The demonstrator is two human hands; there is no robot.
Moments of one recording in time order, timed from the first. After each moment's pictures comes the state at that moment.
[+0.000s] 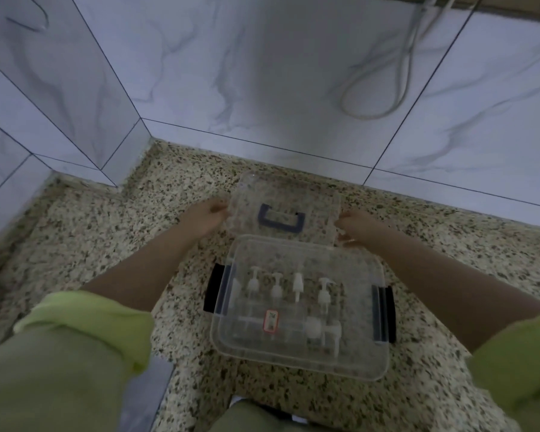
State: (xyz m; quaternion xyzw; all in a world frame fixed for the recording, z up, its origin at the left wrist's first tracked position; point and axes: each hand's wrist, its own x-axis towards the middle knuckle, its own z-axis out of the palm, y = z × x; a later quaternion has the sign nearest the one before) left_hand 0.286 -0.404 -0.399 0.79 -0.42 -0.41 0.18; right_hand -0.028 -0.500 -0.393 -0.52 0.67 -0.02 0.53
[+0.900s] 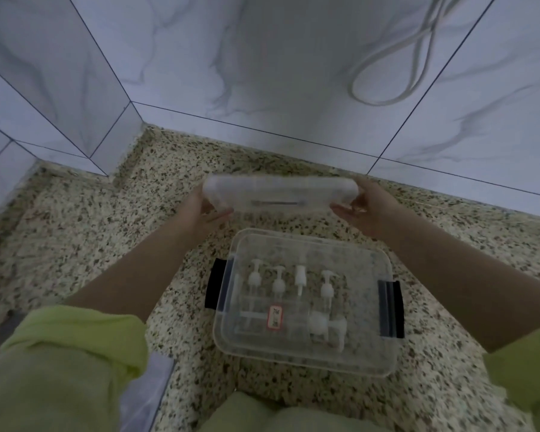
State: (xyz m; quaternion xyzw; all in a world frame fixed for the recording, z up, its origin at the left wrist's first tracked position) left_hand 0.278 -0.397 -0.395 0.63 -0.07 -0.59 0.50; right_hand -0.025 -0.509 -0.377 -0.19 0.61 -0.31 0.70
